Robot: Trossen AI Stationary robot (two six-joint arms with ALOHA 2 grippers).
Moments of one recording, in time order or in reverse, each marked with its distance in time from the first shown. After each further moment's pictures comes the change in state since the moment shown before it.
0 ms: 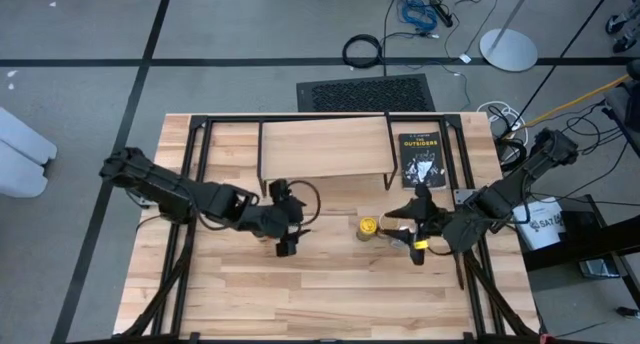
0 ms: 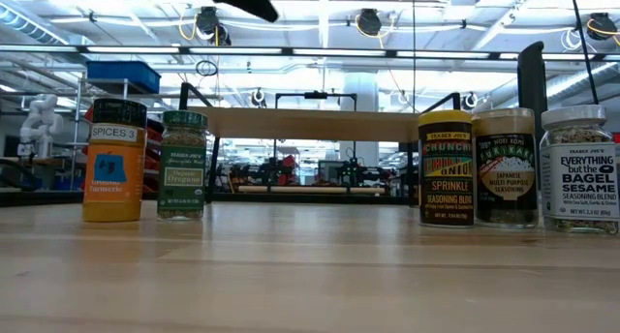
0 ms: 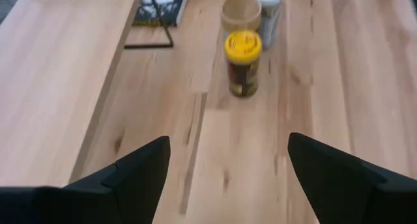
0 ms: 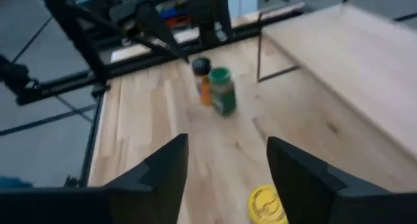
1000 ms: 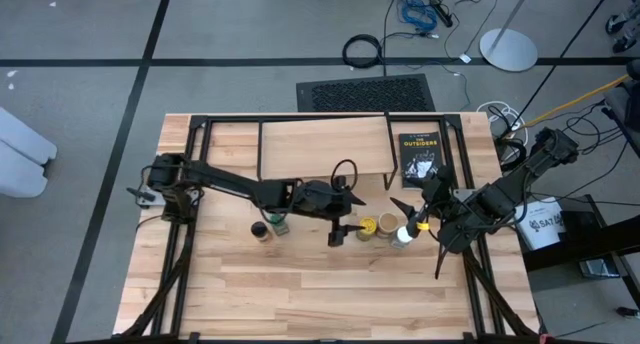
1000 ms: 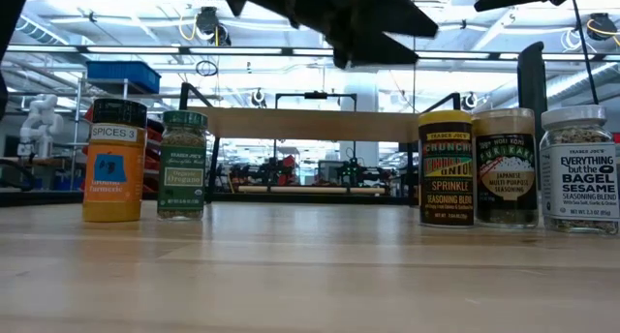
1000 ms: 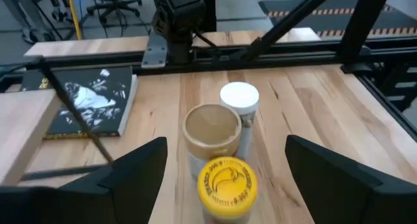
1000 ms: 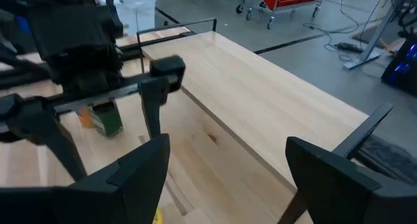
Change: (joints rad) left arm 0.238 0.371 0.000 0.797 0.404 0.291; right arm -0.002 -0.023 0.000 -0.350 0.393 0.202
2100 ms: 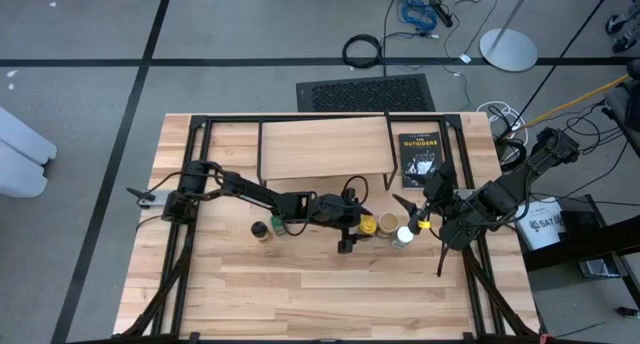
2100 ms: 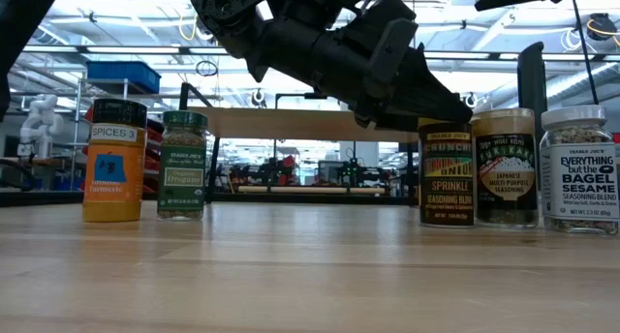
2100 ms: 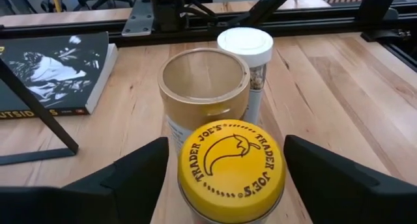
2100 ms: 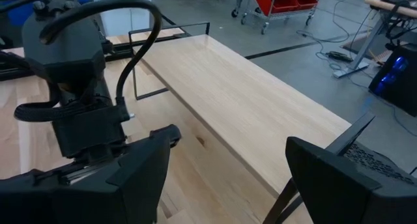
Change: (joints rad) left arm 0.000 0.236 0.000 0.220 0.012 0.010; right arm -0.009 -0.023 0.000 -0.024 0.012 -0.063
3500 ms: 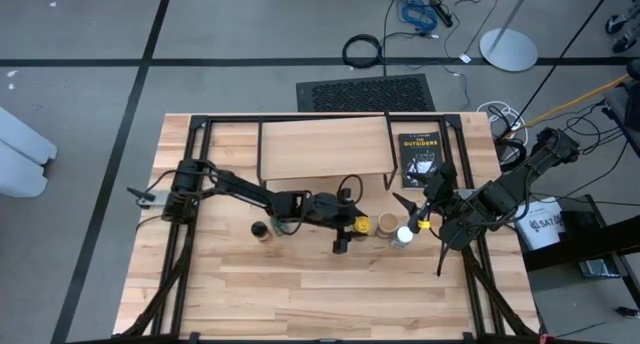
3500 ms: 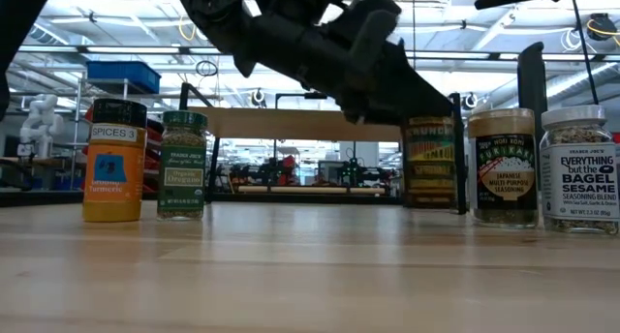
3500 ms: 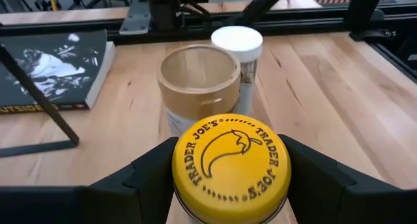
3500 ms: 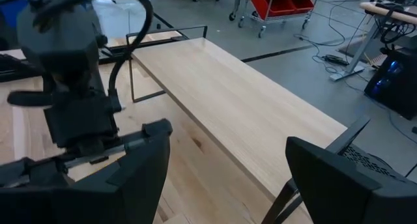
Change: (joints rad) left arm 0.002 -0.049 -0.059 0.010 0.018 -0.006; right arm 0.000 0.000 0.001 0.000 0.021 -0.008
